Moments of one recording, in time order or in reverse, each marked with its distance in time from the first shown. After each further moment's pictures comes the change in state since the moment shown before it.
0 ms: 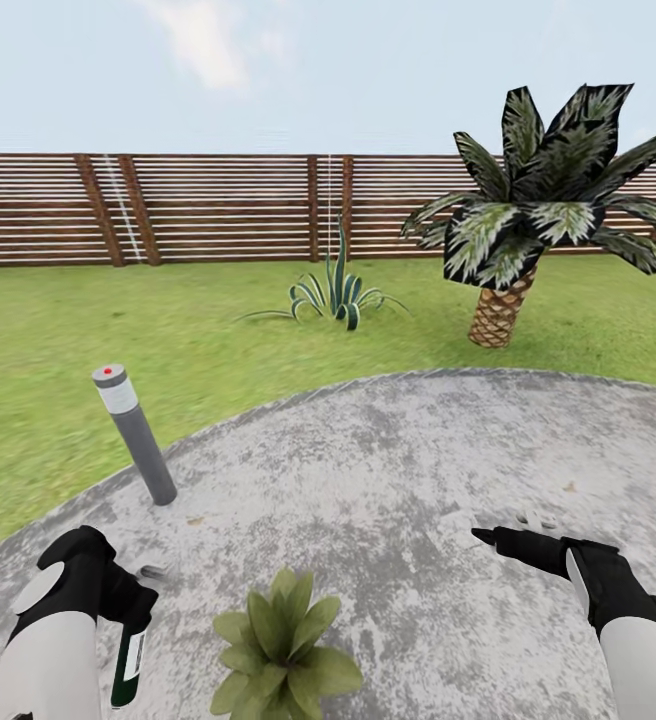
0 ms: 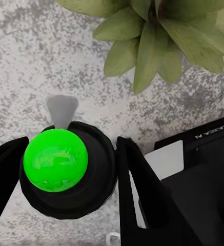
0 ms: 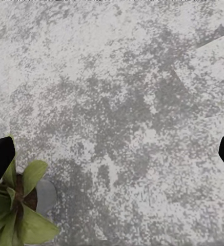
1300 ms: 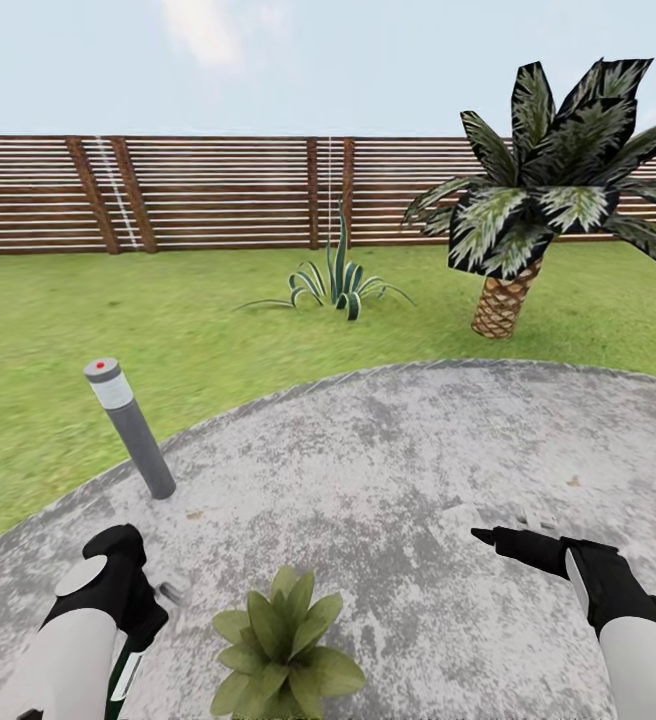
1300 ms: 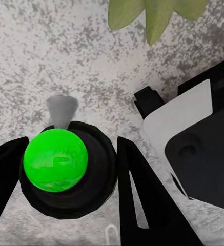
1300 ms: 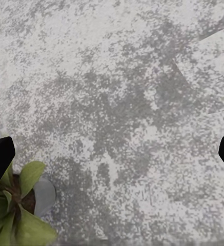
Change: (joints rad) left arm 0.001 0.002 -0.205 0.126 -0.103 -0.003 0.004; right arm 0.000 0.002 0.000 0.001 -0.001 0.001 0.000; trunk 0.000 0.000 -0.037
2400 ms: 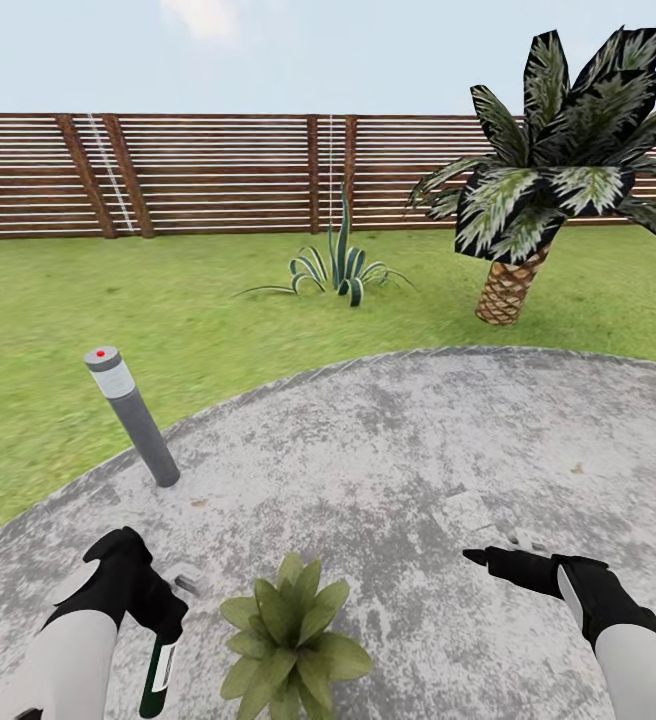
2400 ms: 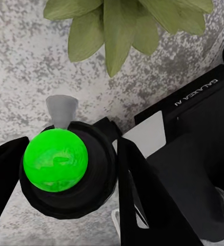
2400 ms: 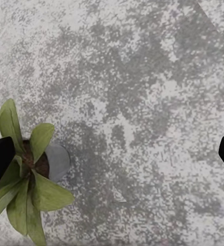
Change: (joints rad) left arm 0.000 0.004 0.000 0.032 0.221 -0.005 0.002; right arm 0.000 -0.002 0.002 0.122 -0.001 -0.001 0.002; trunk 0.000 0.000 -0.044
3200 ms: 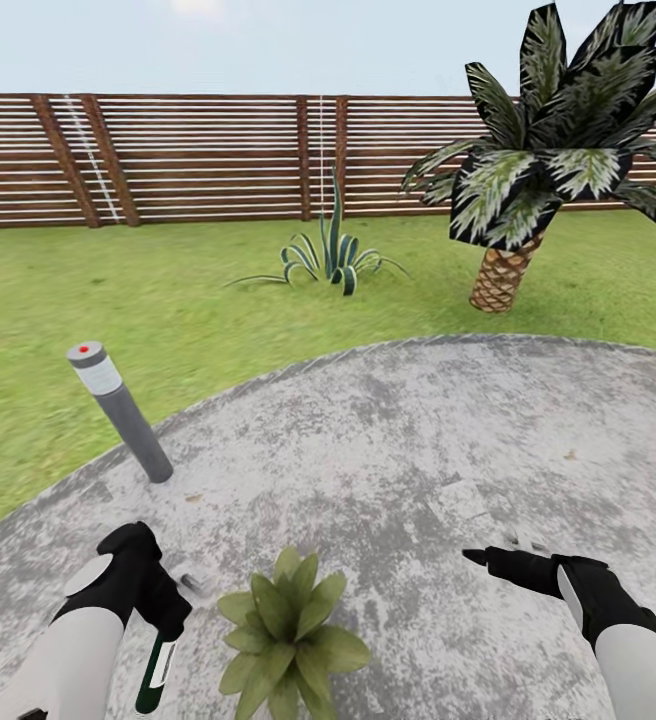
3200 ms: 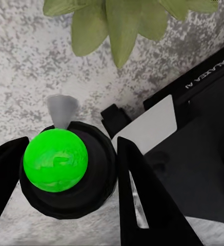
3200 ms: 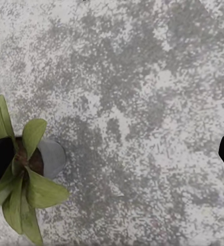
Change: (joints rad) left arm 0.000 0.000 -0.105 -0.001 -0.001 0.006 -0.002; right arm 0.000 0.000 0.000 0.000 0.000 0.000 0.000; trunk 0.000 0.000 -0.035
